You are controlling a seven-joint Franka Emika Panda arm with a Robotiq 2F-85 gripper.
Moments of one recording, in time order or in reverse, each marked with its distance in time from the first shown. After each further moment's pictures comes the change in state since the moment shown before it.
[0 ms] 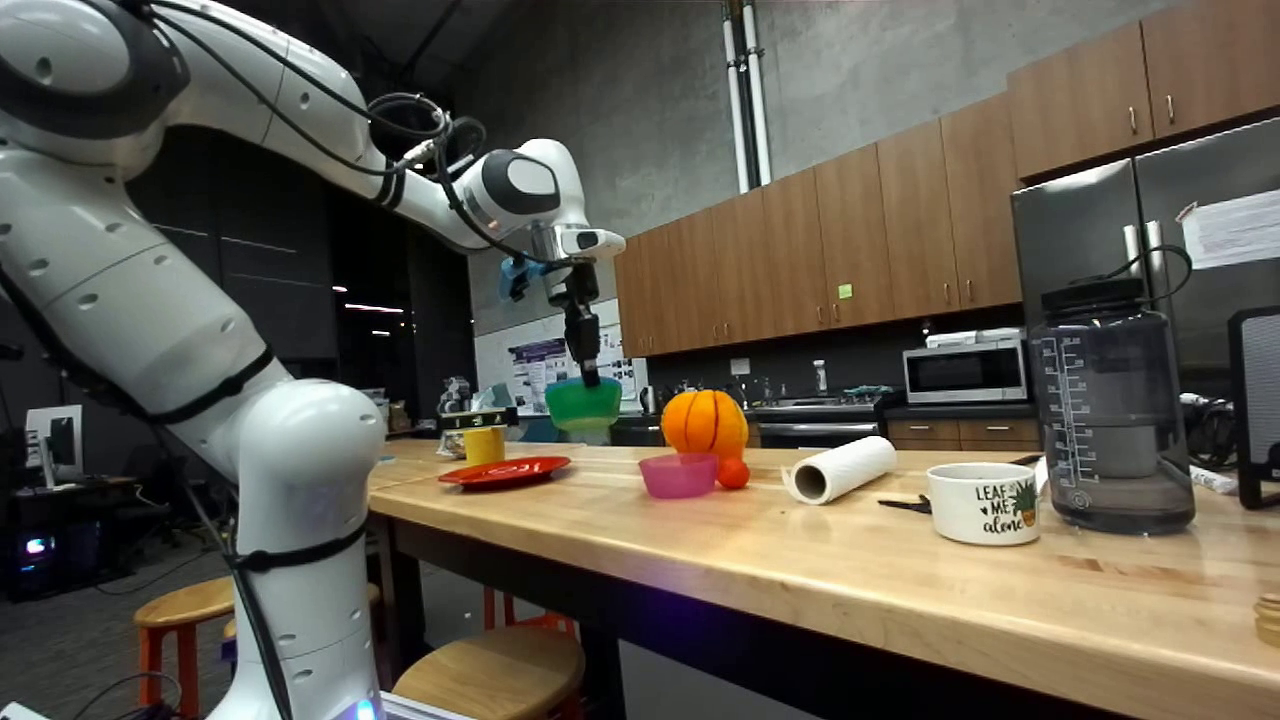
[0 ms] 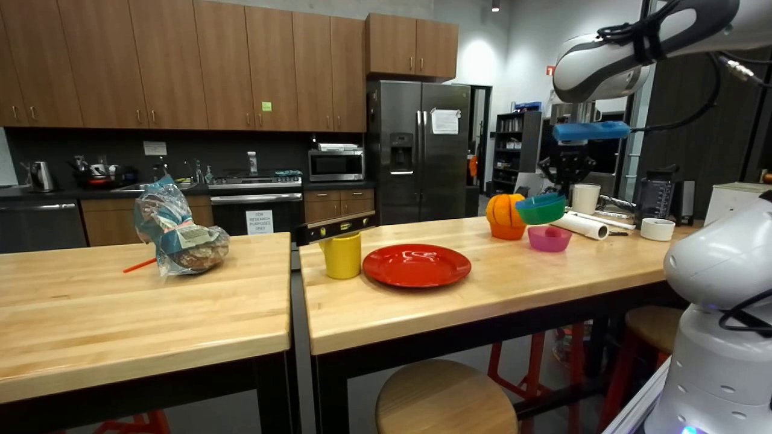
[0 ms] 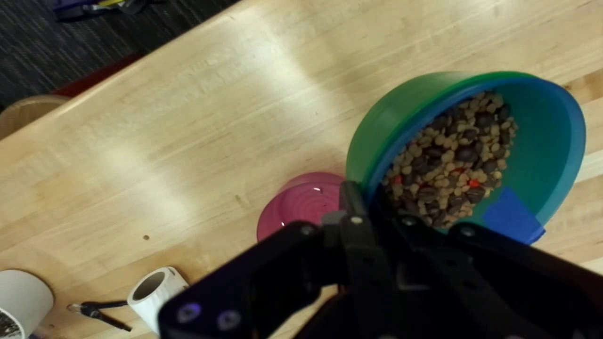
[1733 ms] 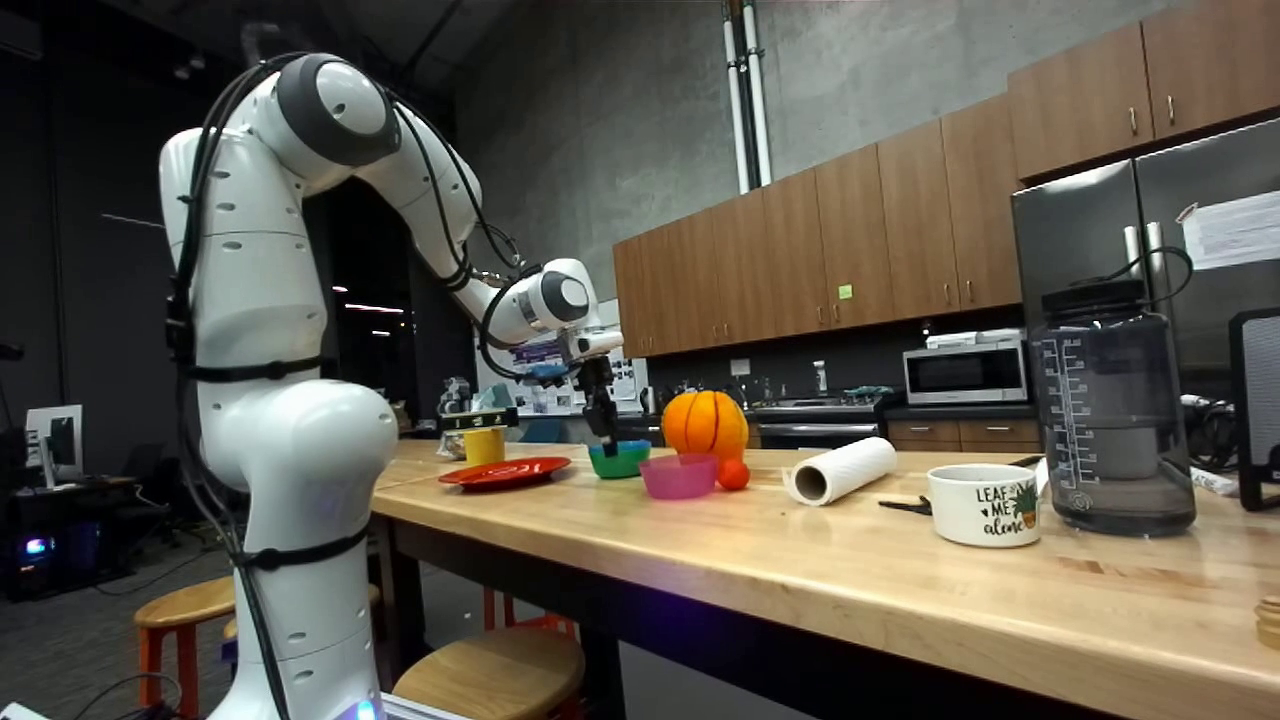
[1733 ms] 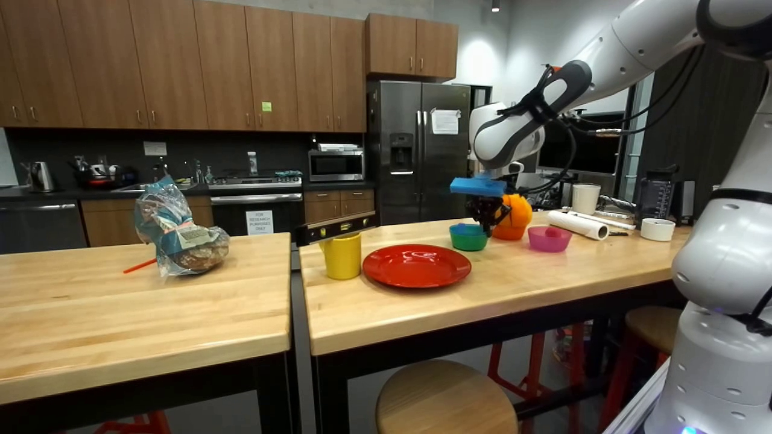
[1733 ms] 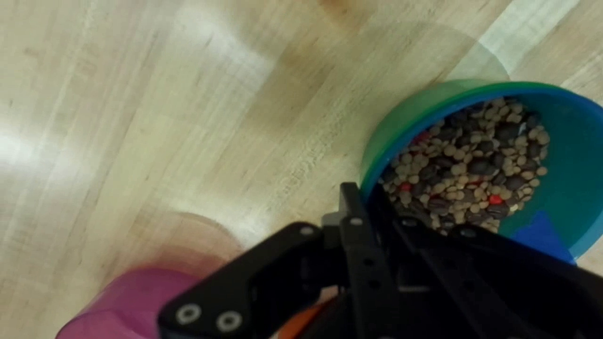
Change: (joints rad) arm 0.133 0.528 0.125 0.134 -0.046 0.384 0.849
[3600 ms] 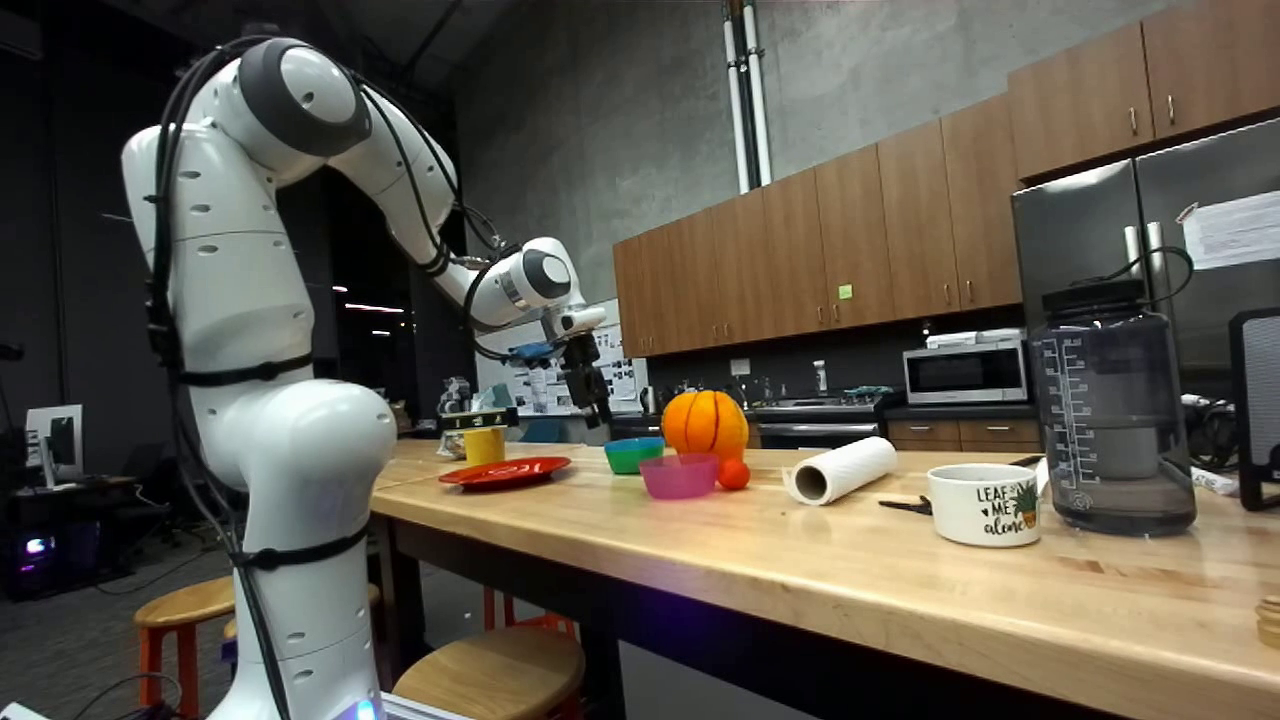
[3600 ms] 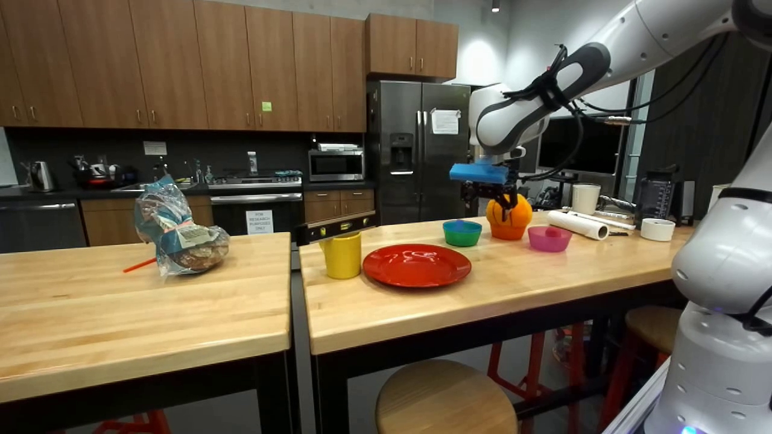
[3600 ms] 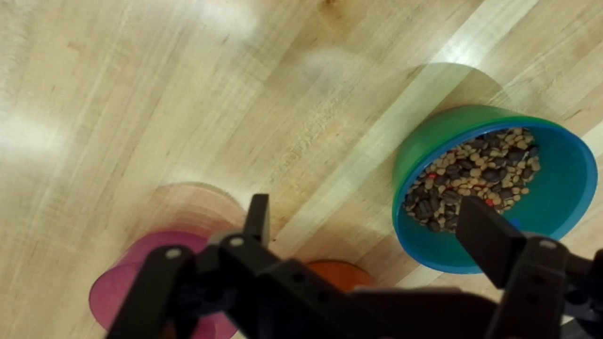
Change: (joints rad) arm -0.010 -0.089 0.051 0.003 -0.037 -0.053 0.031
